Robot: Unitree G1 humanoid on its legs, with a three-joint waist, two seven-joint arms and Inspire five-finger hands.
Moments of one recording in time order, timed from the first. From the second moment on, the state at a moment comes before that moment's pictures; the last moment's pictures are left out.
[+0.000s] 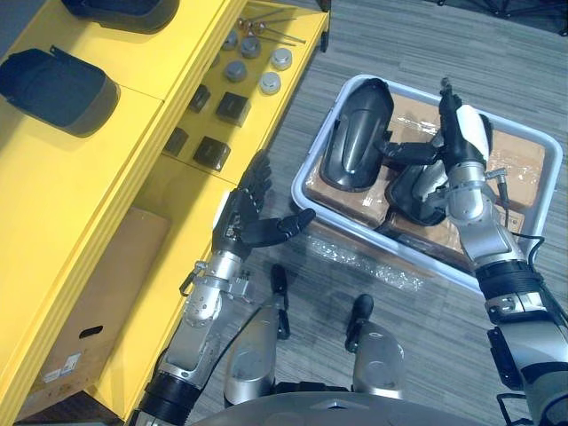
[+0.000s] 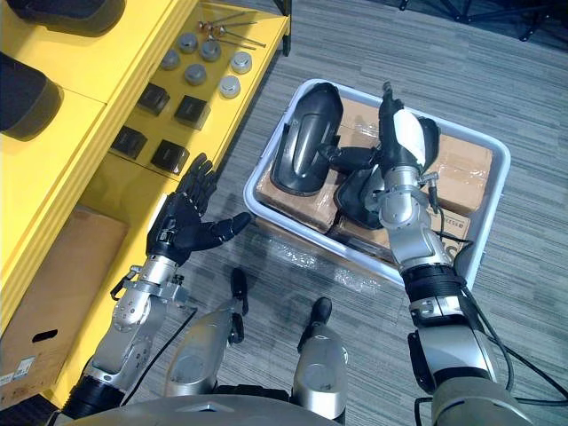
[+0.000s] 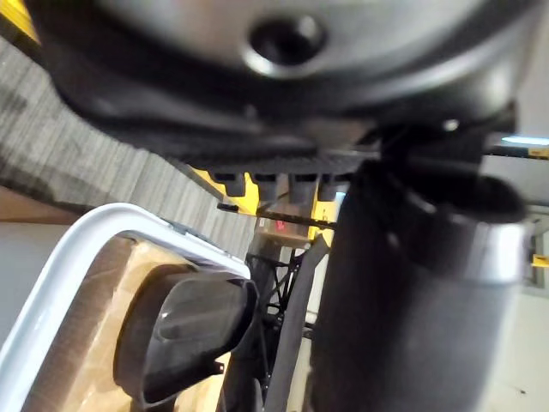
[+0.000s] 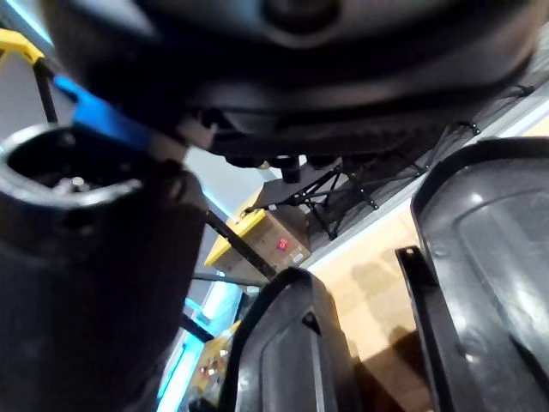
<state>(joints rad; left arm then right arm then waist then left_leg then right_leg) 0.06 0.22 -0.28 -0.07 -0.36 -0.28 0.03 -0.57 -0.60 0.14 0.47 -0.27 0.01 -0.23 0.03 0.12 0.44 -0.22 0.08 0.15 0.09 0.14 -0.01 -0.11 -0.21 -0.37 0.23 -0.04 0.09</state>
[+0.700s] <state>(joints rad) 0.10 0.20 -0.27 -0.07 -0.36 -0.28 0.06 -0.20 -0.43 0.06 0.24 -0.22 0.06 -0.10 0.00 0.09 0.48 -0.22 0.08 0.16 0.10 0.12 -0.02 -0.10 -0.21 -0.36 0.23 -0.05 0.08</state>
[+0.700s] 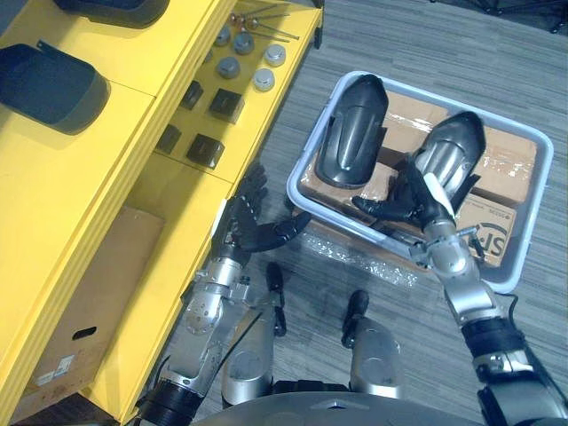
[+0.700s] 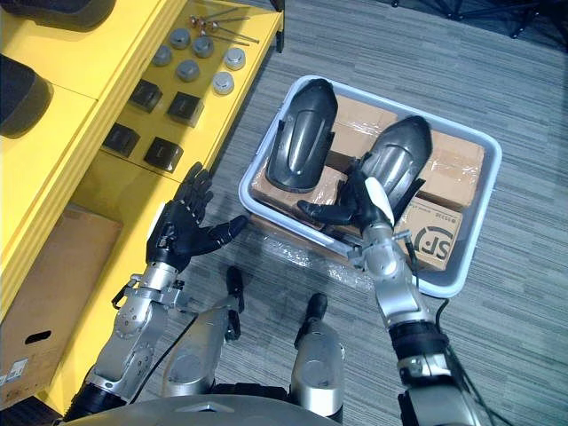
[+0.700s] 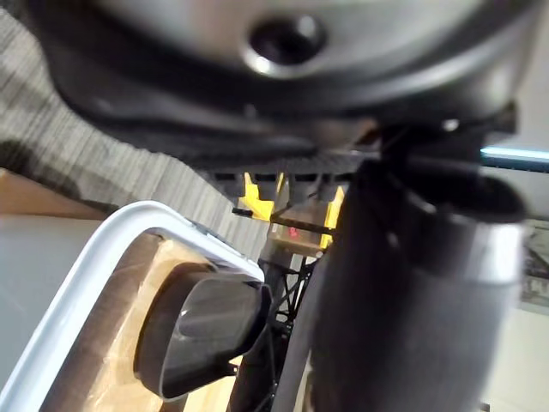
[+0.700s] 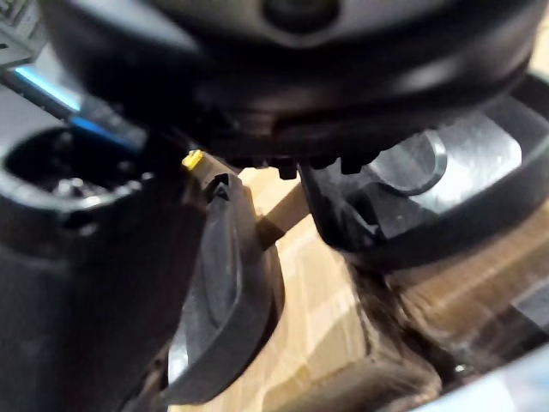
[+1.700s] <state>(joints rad) 0.17 0.20 -0.23 -0.09 -0.35 -0.28 0.04 -0.01 -0.31 -0.06 0.18 -0.18 -0.11 -0.30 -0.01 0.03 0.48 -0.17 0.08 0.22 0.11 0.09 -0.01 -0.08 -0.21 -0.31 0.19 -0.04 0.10</state>
